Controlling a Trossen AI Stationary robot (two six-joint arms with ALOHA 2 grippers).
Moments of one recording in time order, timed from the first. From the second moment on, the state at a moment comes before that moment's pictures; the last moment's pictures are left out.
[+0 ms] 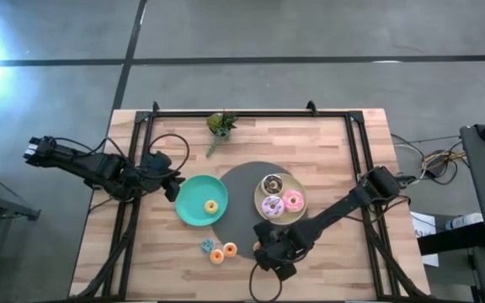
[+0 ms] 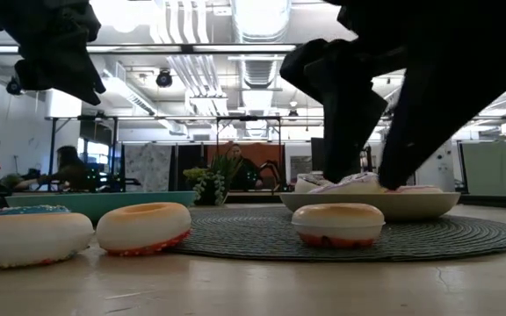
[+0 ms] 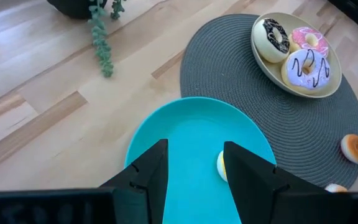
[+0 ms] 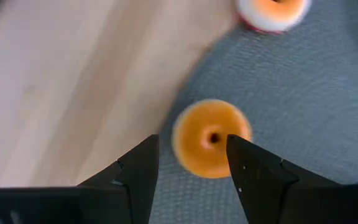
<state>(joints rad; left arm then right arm) -0.27 0.73 0.70 -0.82 -0.49 -0.94 0.53 2.01 1.43 -0.58 0.12 0.06</state>
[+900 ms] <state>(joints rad) -0.27 0.75 0.70 -0.82 -0.49 -0.96 0.53 2.01 1.31 -0.43 0.11 0.07</state>
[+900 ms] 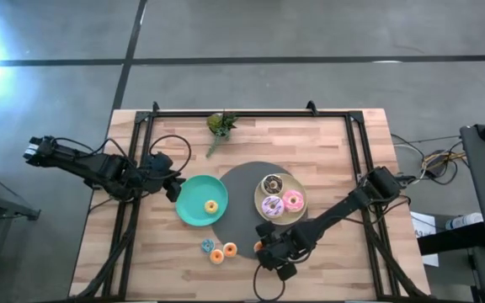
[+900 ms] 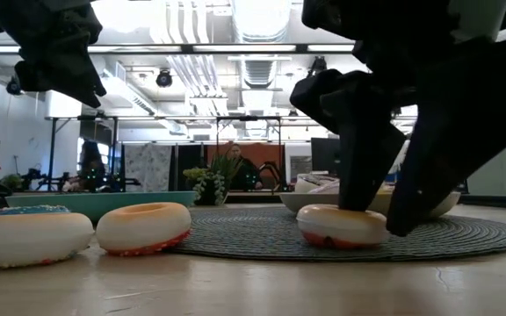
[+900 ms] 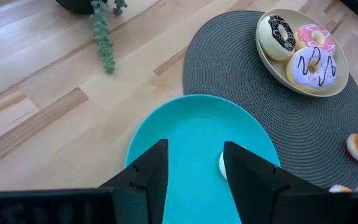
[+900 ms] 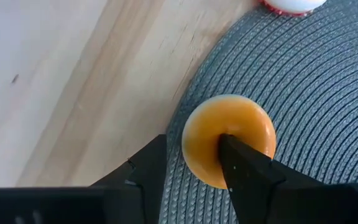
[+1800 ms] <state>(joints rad) -0.27 0.75 0.70 -0.82 -0.49 -0.94 0.36 1.94 1.31 -0.40 0.13 0.54</state>
